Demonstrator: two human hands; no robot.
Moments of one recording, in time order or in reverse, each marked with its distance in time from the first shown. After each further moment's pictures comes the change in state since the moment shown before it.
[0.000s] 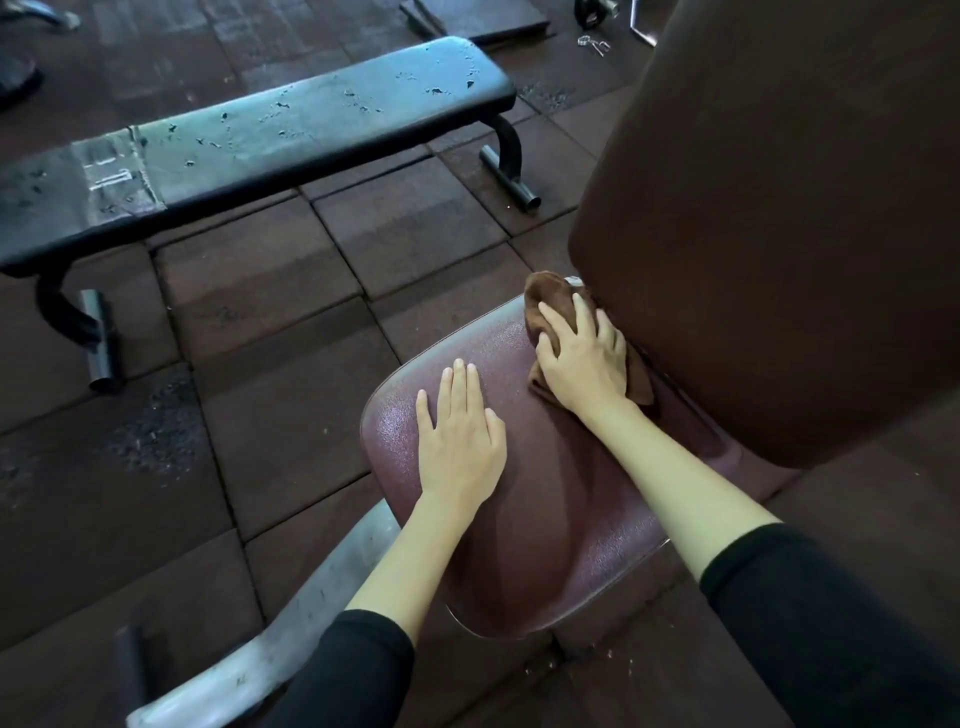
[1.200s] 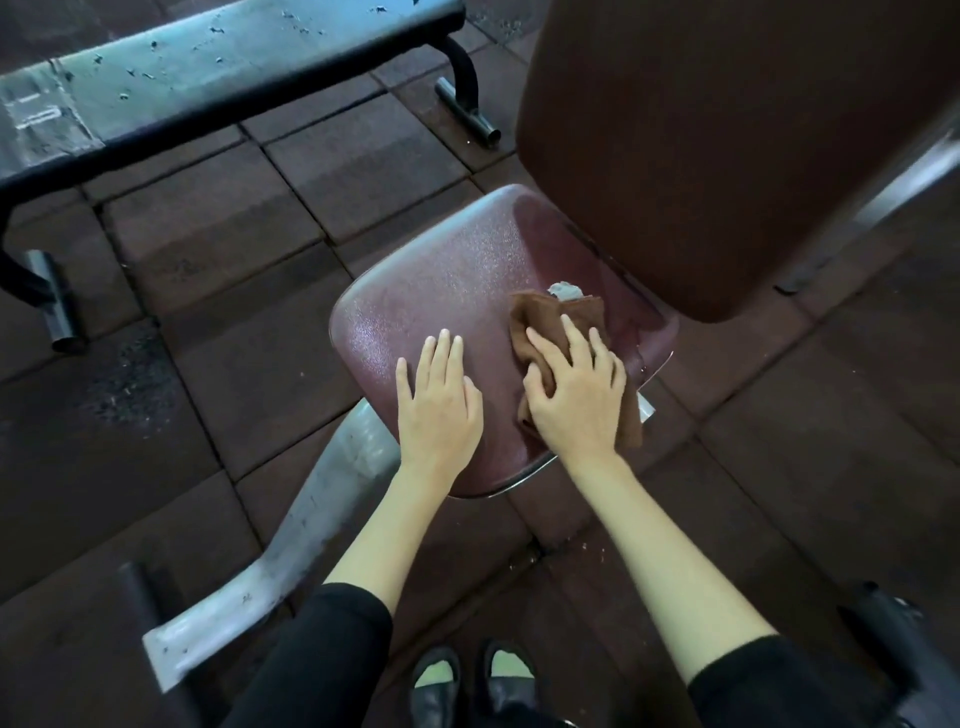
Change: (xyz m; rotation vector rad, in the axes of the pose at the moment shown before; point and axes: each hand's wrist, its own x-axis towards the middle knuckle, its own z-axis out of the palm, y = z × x) left_hand -0.093 0.005 -0.004 -0.036 0.075 0.126; right_hand -0.180 0.025 0.004 0.121 0.214 0.062
